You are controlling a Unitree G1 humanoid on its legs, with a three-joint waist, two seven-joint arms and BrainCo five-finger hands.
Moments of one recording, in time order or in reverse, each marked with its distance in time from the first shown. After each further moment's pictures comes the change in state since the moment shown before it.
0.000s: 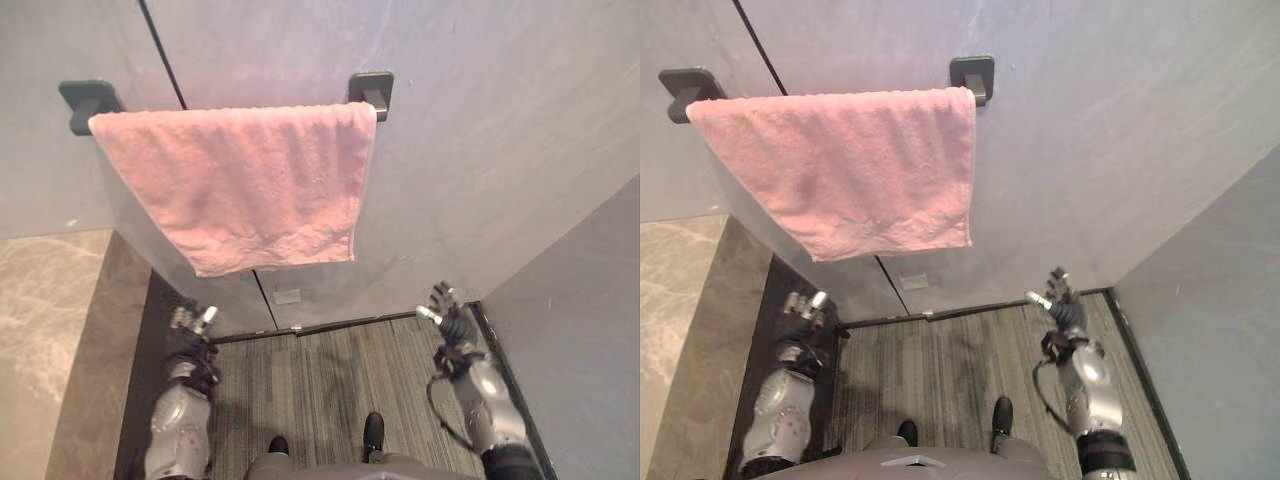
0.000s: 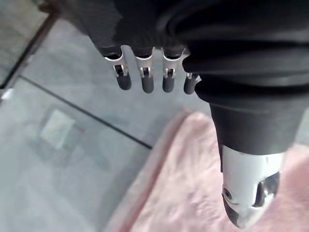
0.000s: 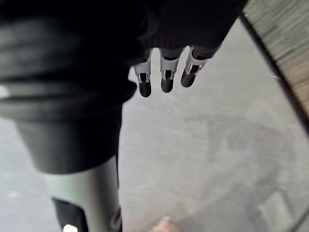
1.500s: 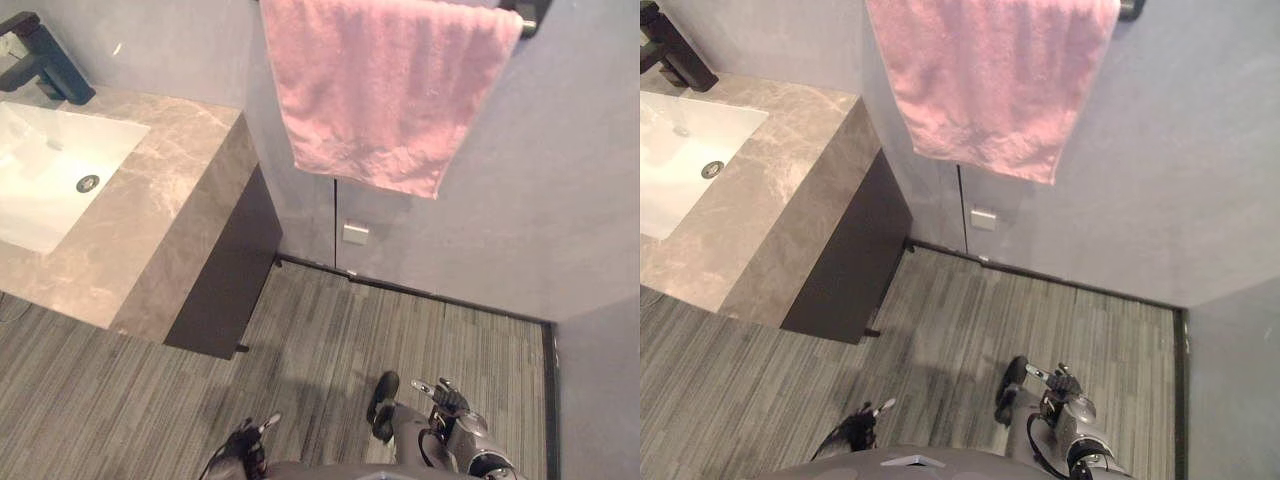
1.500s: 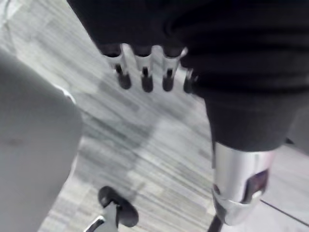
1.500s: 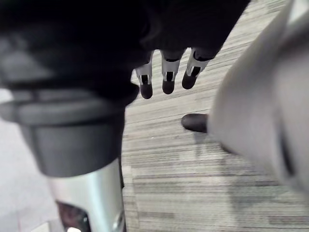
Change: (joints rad) left arm -0.129 -0.054 0.010 0.733 0.459 0.058 0.029; right arm -0.160 0.014 -0.203 0.702 -0.151 0.001 -0.099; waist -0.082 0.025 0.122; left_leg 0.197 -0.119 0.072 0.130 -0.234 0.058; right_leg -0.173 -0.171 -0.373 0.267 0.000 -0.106
